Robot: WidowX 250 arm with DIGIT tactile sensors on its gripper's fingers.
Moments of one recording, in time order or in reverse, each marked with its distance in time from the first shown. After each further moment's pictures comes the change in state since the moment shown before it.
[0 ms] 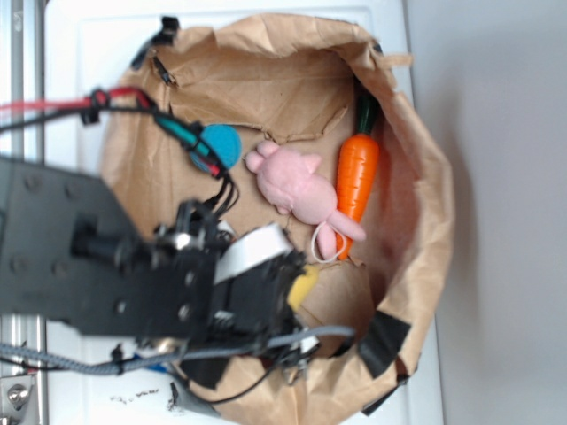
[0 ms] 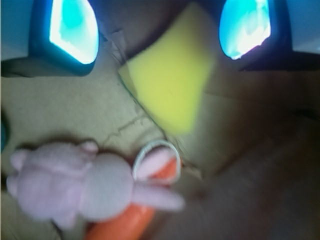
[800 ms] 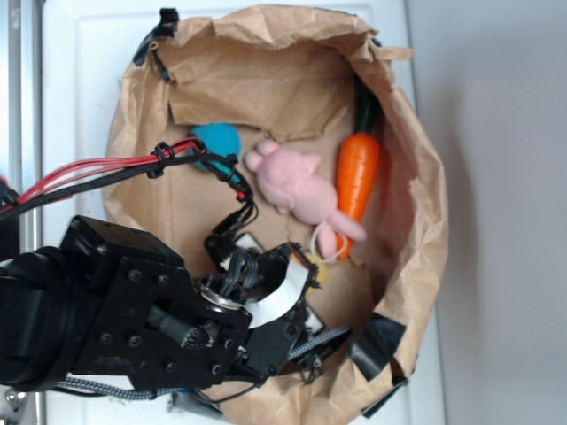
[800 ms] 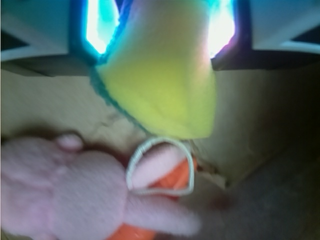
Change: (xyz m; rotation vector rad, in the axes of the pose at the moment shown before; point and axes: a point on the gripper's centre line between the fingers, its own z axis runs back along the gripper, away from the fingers) arm 0.004 0.002 -0.022 0.101 -0.038 0.037
